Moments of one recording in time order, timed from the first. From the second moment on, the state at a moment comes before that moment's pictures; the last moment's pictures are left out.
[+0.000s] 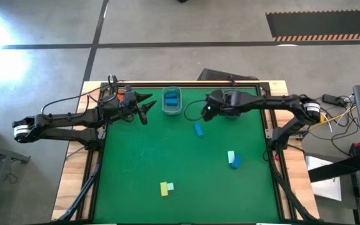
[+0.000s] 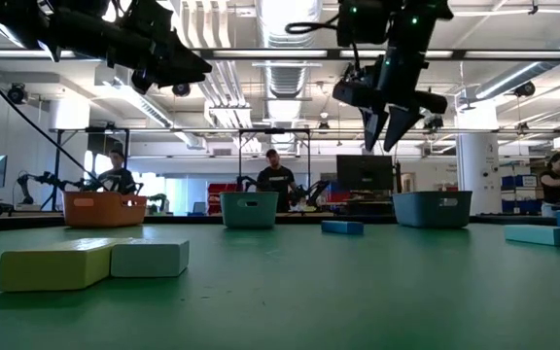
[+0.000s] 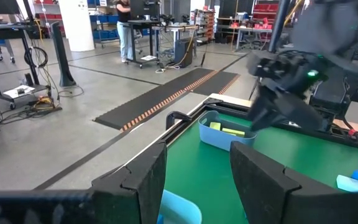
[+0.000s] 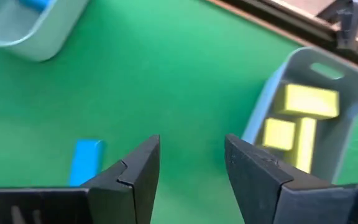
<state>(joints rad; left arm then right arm) 0.30 0.87 0.50 0.33 -0.22 -0.04 -0.23 1.57 1.22 -0.88 0.42 0.81</state>
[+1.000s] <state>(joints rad) 0.30 0.87 0.50 0.33 -0.22 -0.03 0.29 1.57 1.09 -1.05 -0.16 1.69</state>
